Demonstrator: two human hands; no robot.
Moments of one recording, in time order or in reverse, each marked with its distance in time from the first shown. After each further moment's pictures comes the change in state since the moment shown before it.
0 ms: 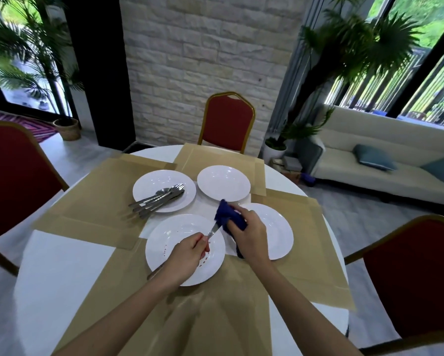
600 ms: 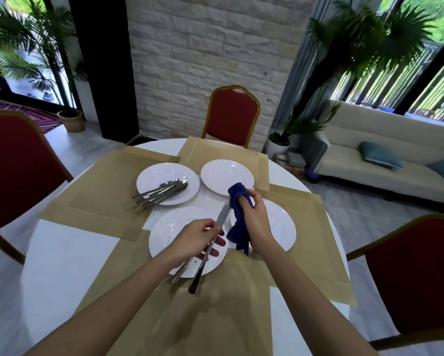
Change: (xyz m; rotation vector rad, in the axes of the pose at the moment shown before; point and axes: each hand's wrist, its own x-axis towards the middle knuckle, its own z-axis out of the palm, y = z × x) left_hand 0.012 0.020 -0.009 -0.206 -0.201 -0.132; right_hand 0.015 -0.035 -0.011 0.540 -0.073 0.374
